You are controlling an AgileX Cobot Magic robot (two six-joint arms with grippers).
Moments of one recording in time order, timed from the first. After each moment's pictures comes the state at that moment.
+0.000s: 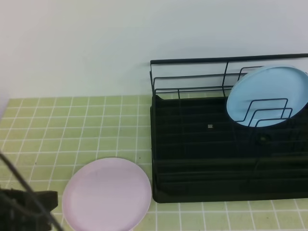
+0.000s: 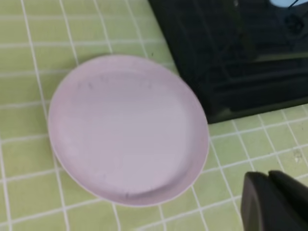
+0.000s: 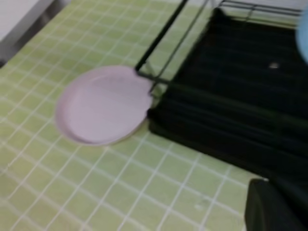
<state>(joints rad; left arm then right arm) -0.19 0.70 -0.58 -0.54 0.73 0.17 0.22 0.54 -0.69 0.49 0.79 -0.35</state>
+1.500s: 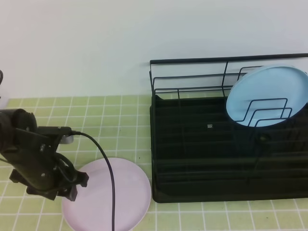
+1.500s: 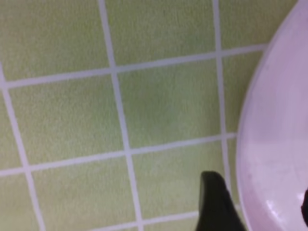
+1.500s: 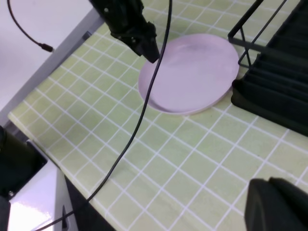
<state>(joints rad) -0.19 1.67 -0.96 -0.13 0.73 -0.02 0.29 0.55 -0.69 0.69 0.94 -0.39</state>
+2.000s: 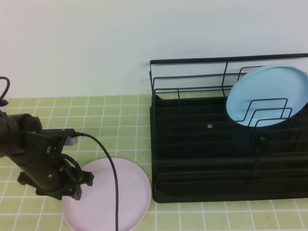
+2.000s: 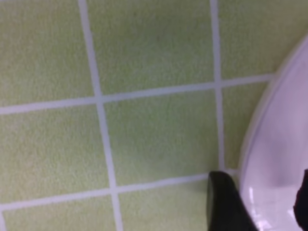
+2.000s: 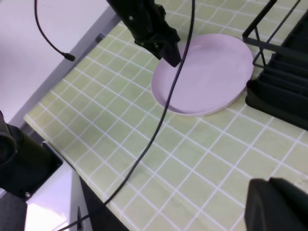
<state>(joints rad) -0.19 1.74 -0.97 -0.17 0.65 -0.01 0.29 0.55 -0.69 0.72 0.95 -0.39</state>
